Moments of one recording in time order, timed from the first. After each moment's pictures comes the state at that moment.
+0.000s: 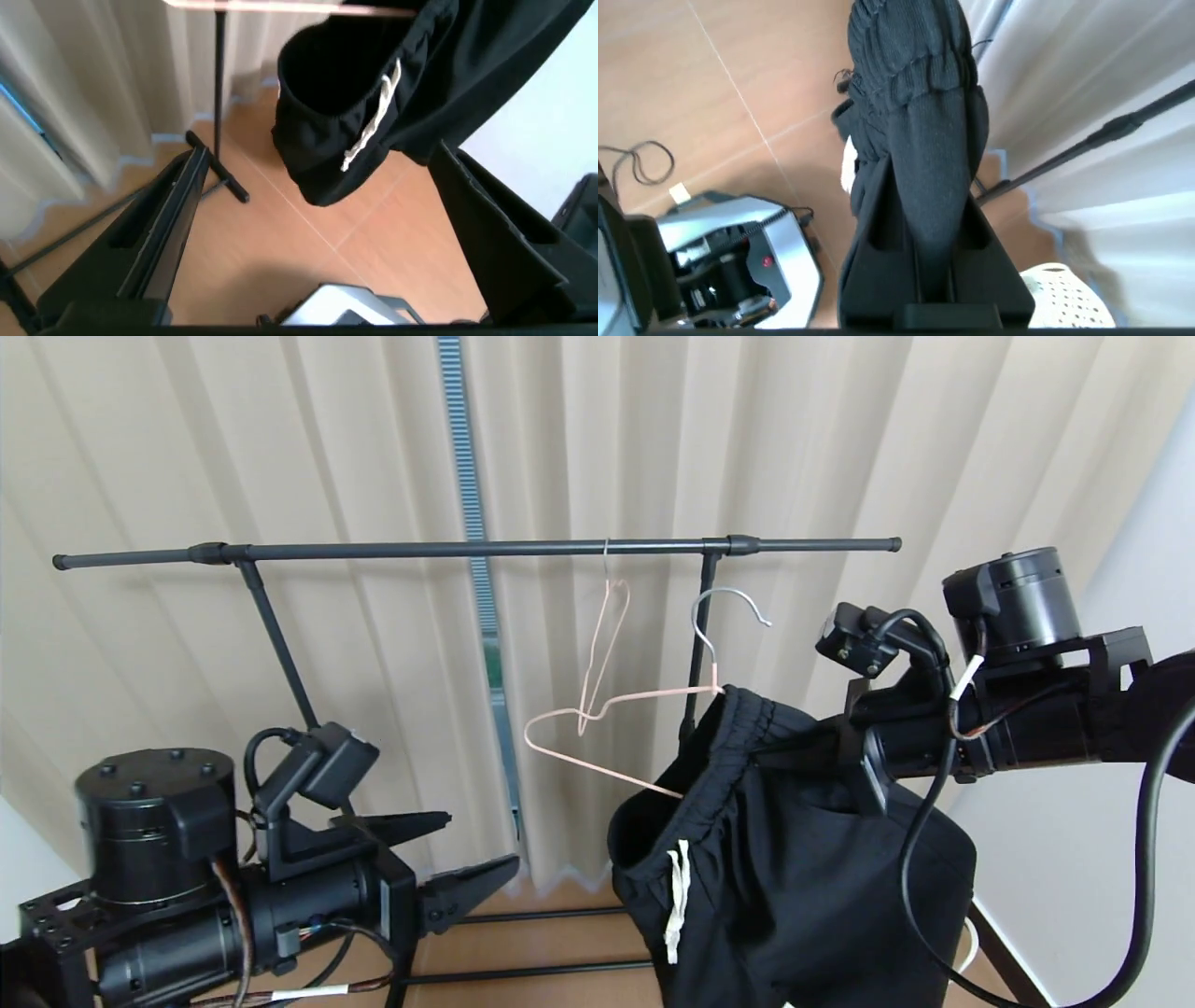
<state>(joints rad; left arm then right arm) -0.44 1.56 -0.35 -0.84 -0.35 -0.09 0.36 1.70 -1.10 0.08 0.53 -0.39</state>
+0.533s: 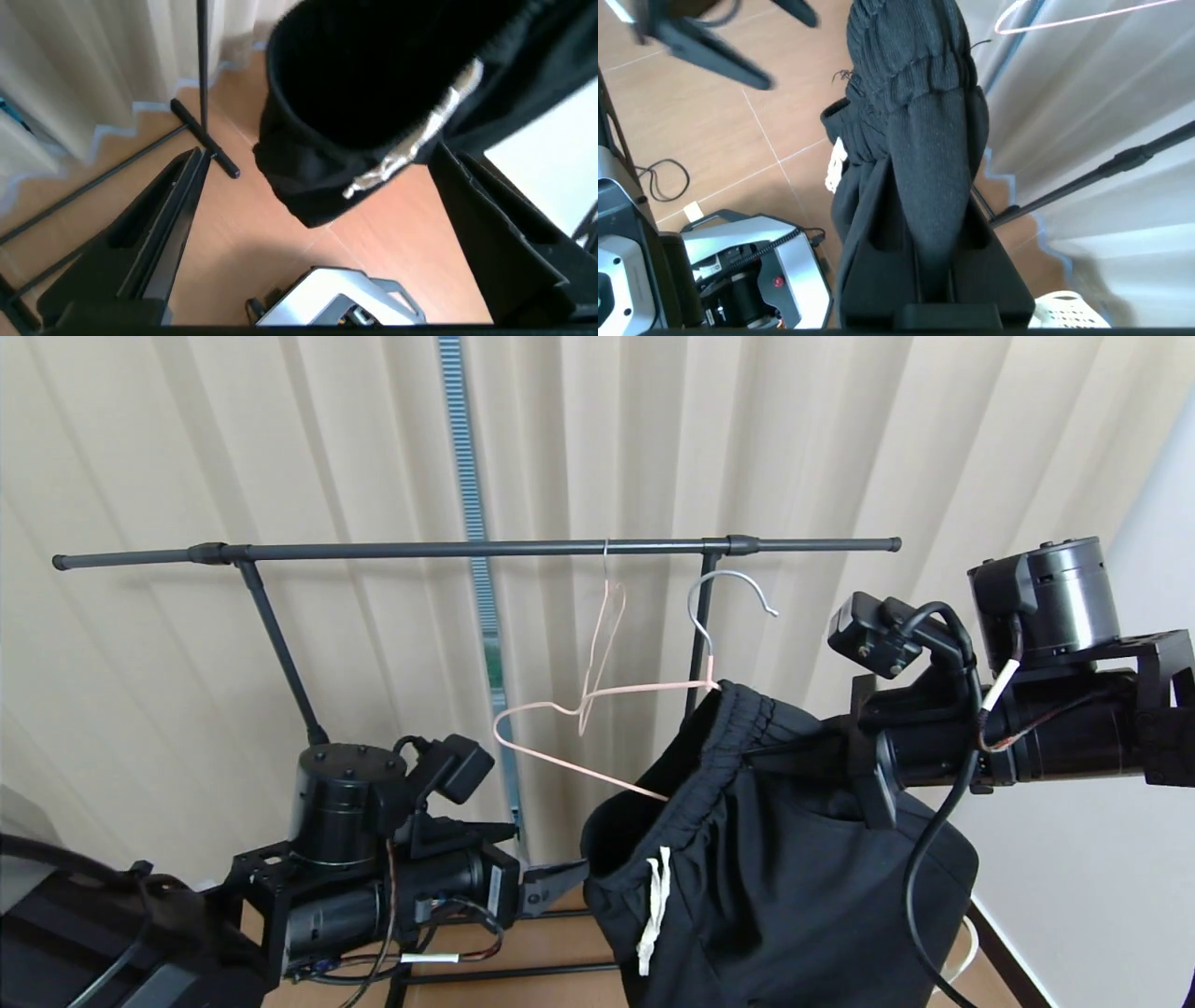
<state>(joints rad) -0.54 1.83 -0.51 -0.85 -0.27 -0.14 0.42 1.63 -1.05 0.03 0.53 -0.37</state>
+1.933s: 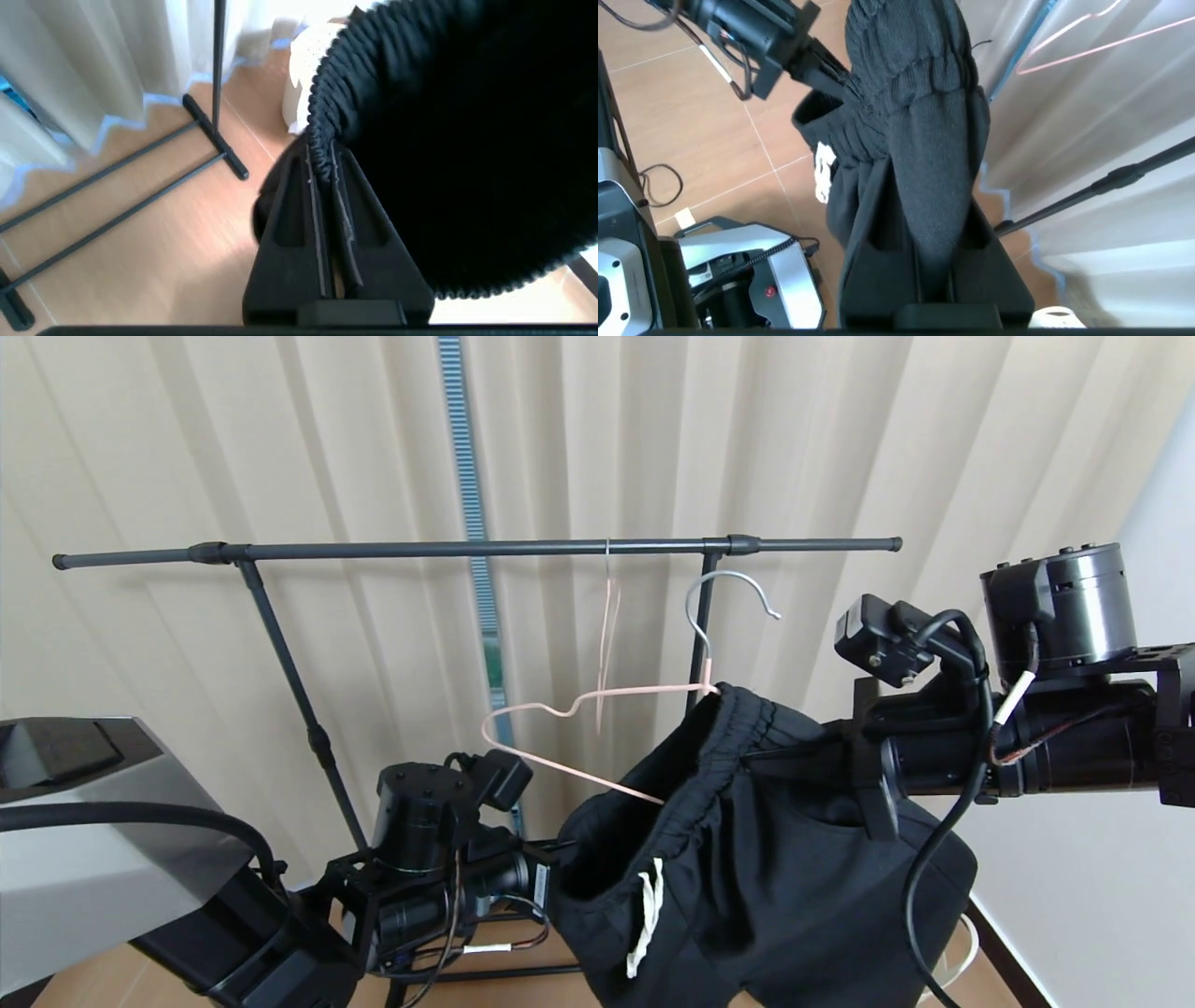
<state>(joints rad) -0.59 2.01 -0.56 -0.98 -0.16 -0.18 0.44 1.61 -1.00 -0.03 0.53 -0.37</state>
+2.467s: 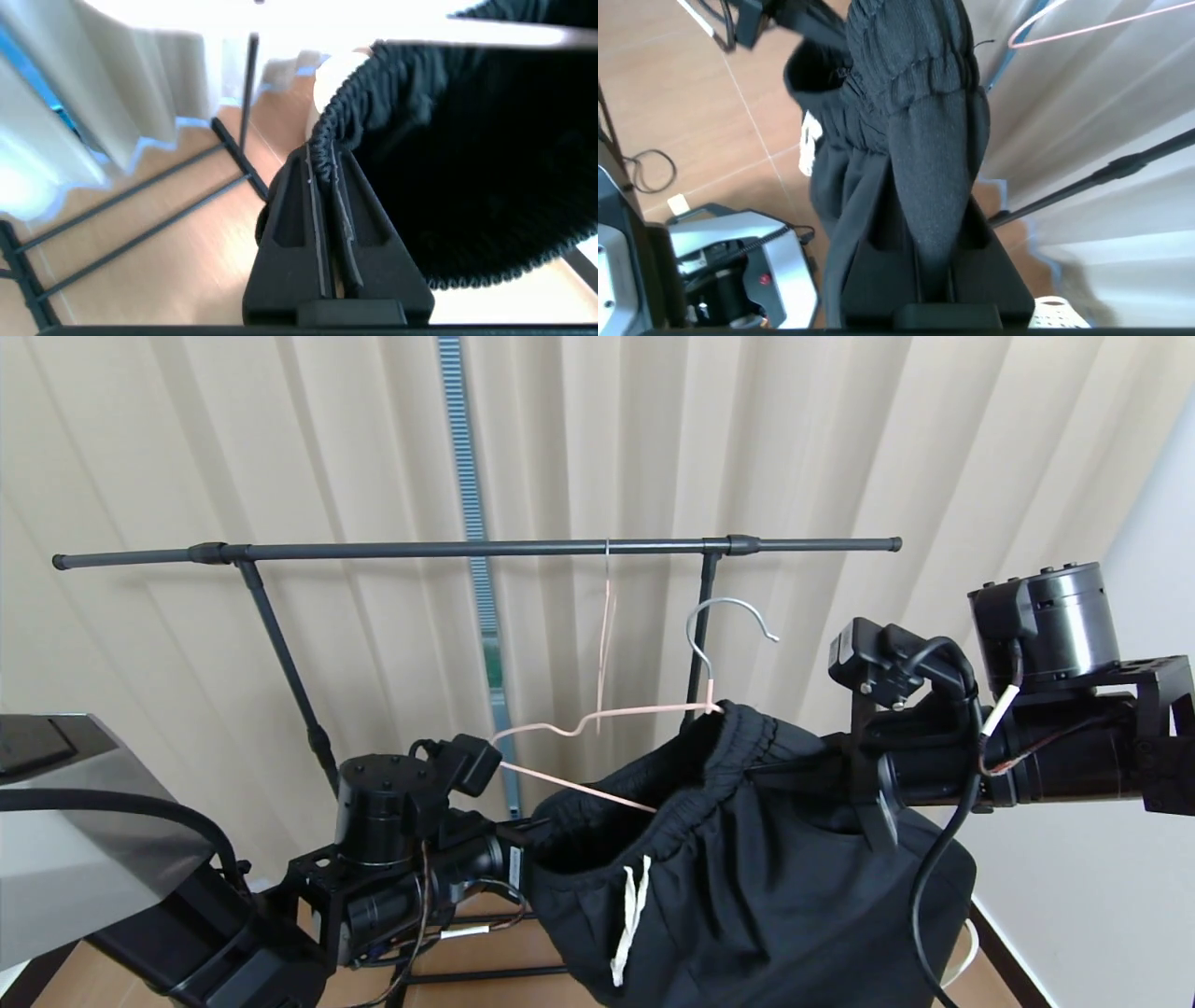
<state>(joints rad) -0.53 1.98 -0.52 -1.06 -0.13 -0.15 0.41 1.62 -0.98 -0.02 0.52 -0.45</state>
